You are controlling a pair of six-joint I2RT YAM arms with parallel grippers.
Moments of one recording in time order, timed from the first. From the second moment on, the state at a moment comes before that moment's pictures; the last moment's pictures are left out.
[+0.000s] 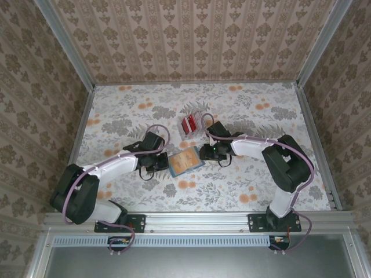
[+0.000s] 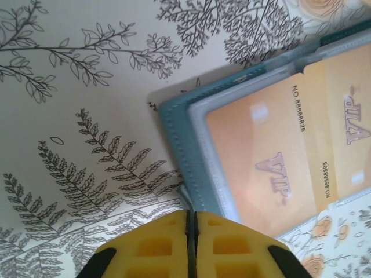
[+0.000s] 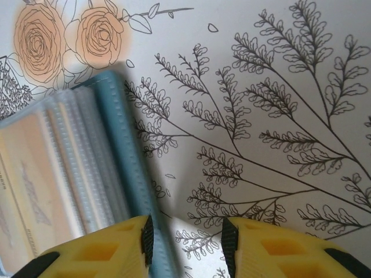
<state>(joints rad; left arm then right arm) -0.61 1.39 0.71 -0.47 0.18 -0.69 0.57 1.79 0.98 -0.32 -0.23 0.57</state>
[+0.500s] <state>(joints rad) -0.72 1.37 1.00 -0.62 0.15 -0.67 0.63 1.85 1.03 -0.24 -0.27 0.61</state>
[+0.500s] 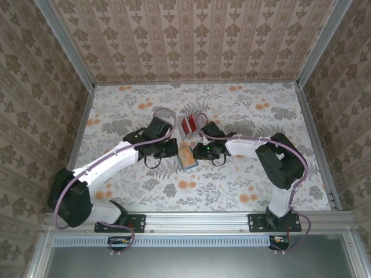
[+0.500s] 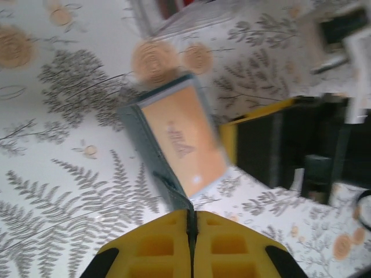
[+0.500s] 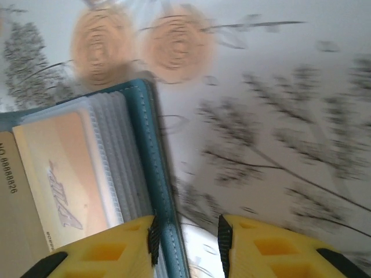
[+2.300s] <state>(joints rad) -0.62 1.32 0.87 -0.64 0.14 -0.66 0.61 1.75 0.95 -0.19 -0.43 0.63</state>
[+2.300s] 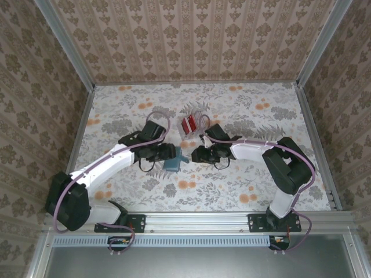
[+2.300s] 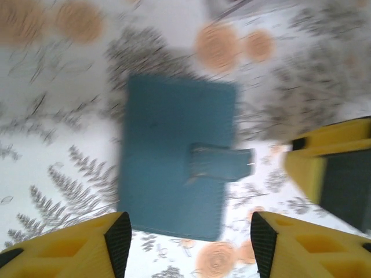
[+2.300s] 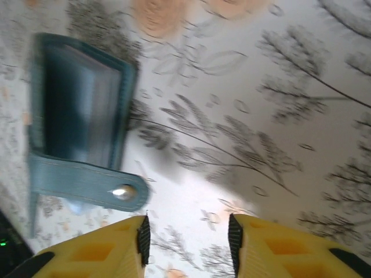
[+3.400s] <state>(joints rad) -0.56 1.48 0.69 -0.32 0.26 -0.72 0.73 2.06 1.29 -0.19 -0.38 0.85</state>
